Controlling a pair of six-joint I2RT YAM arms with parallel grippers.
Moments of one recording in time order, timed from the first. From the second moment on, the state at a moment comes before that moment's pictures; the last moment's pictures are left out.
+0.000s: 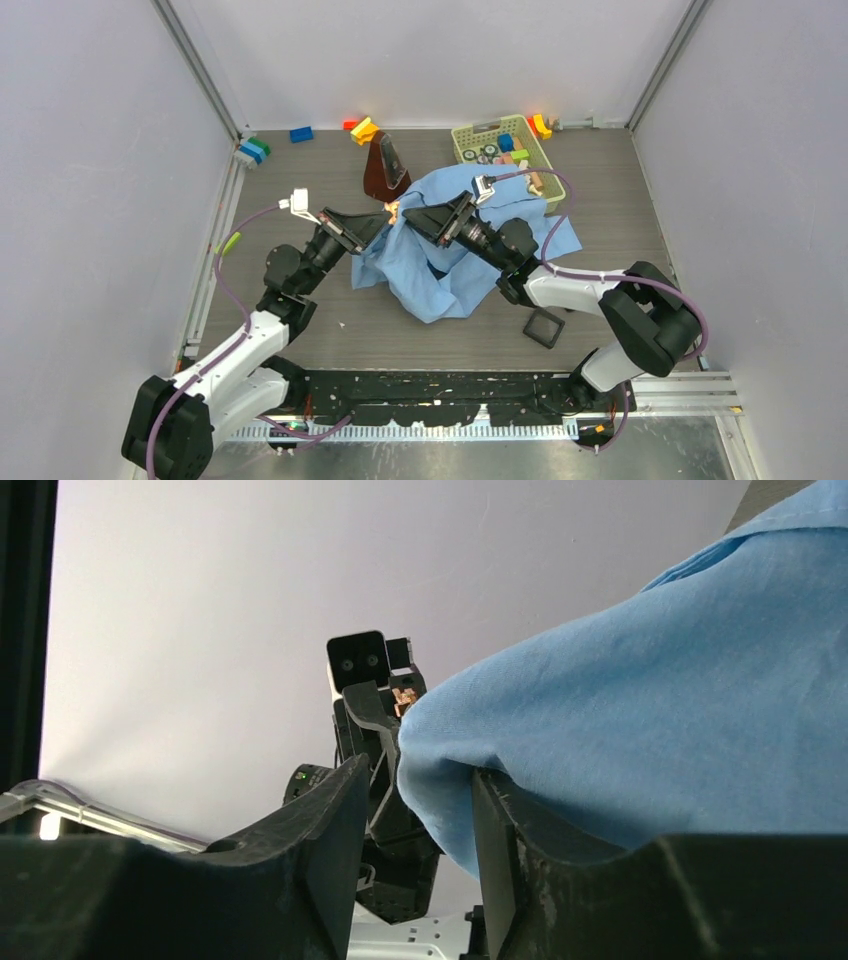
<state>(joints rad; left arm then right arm) -0.44 0.91 0.40 0.77 0.25 -1.10 0.73 1.51 0.66 1.14 -0.25 1.37</state>
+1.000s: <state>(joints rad) -0.42 0.96 0.42 0.76 0.27 -1.07 0.70 1.61 0.75 1.09 -0.33 1.44</state>
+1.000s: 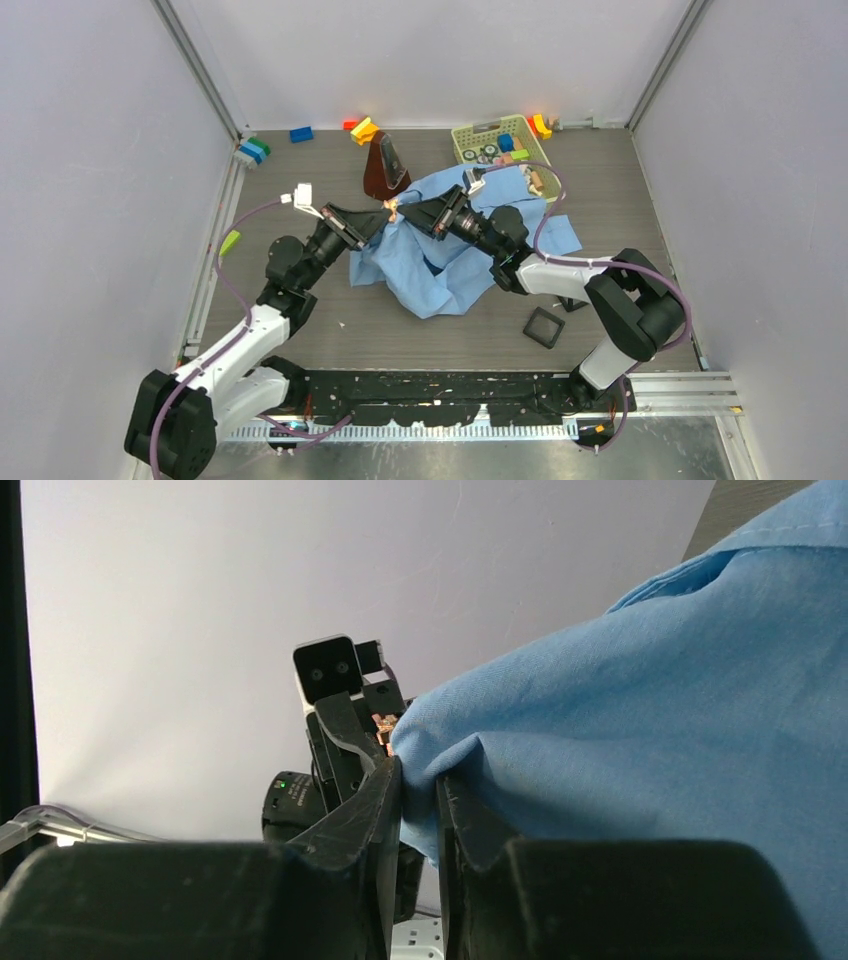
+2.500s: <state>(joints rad) -0.46 0.99 0.82 -0.29 0.17 -0.56 0.72 1.44 0.73 0.62 -0.36 1.14</state>
